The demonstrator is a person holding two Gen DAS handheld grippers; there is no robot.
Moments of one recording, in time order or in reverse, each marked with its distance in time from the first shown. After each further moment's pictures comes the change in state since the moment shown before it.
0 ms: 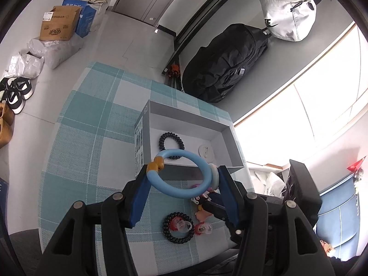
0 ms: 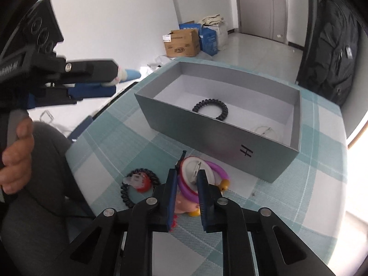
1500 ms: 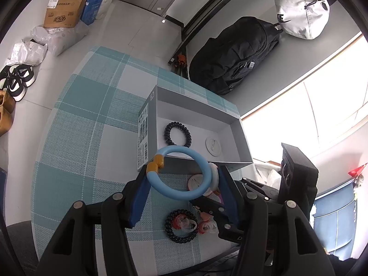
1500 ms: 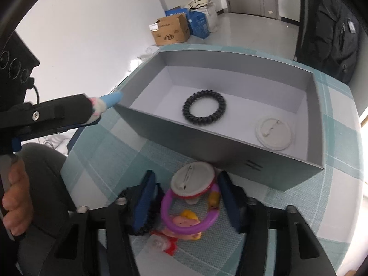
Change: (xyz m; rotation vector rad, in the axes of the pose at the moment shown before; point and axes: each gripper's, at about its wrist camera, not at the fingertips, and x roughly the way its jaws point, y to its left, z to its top) left arm 0.012 0.004 -0.001 -0.055 0.059 0.019; right arm 0.031 -0.008 0.023 0.100 0.105 0.002
